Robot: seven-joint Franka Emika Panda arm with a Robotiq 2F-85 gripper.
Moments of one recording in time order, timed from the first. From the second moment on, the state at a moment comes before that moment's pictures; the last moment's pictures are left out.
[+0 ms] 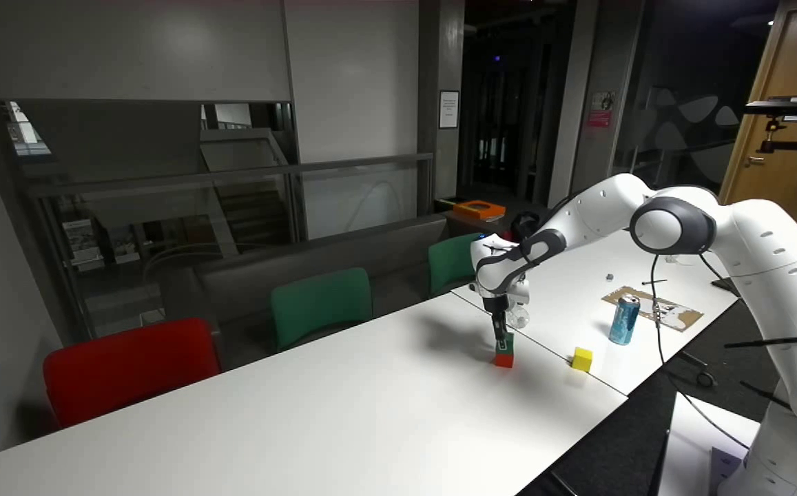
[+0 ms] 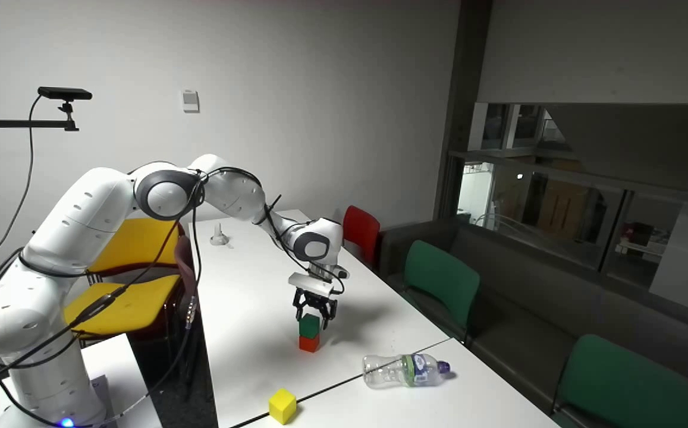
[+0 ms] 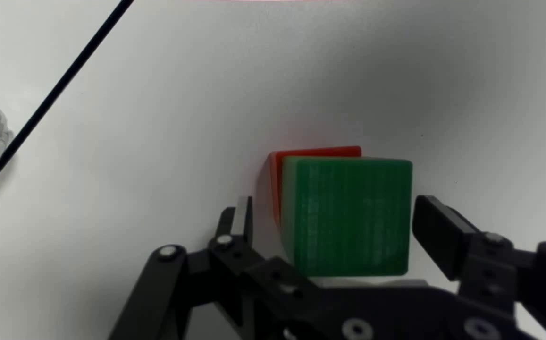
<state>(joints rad) -0.16 0.67 -0.02 -1.65 -0.10 2.07 -0.54</state>
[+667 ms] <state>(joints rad) -0.18 0.64 -0.04 -1.66 -0.10 2.07 -0.54</state>
